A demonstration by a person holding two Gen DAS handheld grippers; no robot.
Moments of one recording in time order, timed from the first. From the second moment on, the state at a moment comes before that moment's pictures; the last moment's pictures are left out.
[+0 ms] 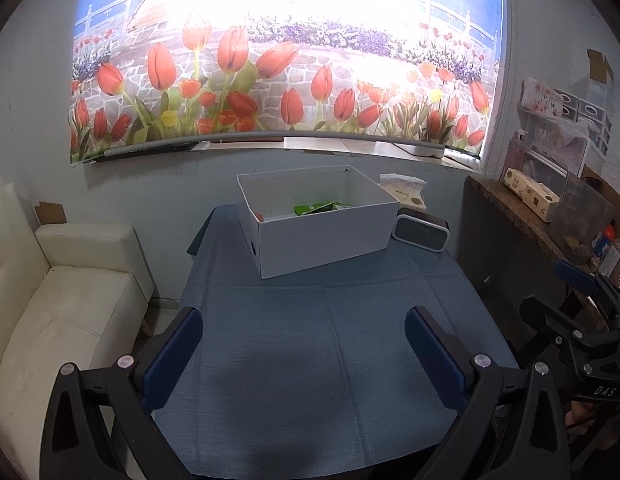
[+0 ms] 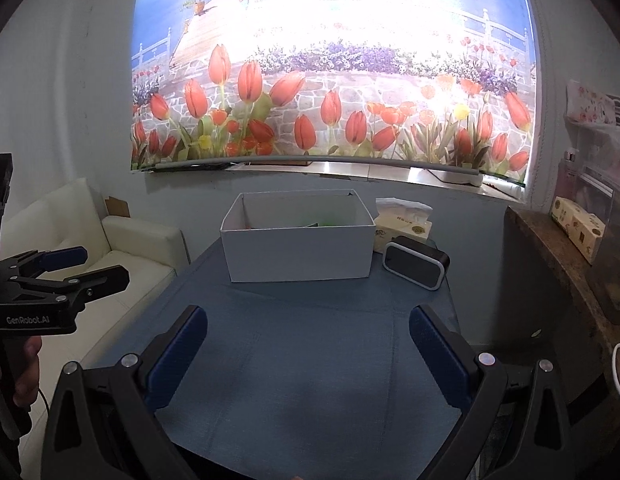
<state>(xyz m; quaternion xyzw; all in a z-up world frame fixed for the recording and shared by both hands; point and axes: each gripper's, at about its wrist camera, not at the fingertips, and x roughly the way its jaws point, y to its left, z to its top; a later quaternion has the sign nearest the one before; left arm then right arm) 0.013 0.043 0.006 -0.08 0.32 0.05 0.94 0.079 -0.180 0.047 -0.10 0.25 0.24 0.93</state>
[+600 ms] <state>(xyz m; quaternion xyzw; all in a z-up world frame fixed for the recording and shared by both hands) 0.012 0.039 0.011 -0.08 0.32 0.04 0.94 0.081 -0.184 0.050 -0.08 0.27 0.23 0.93</state>
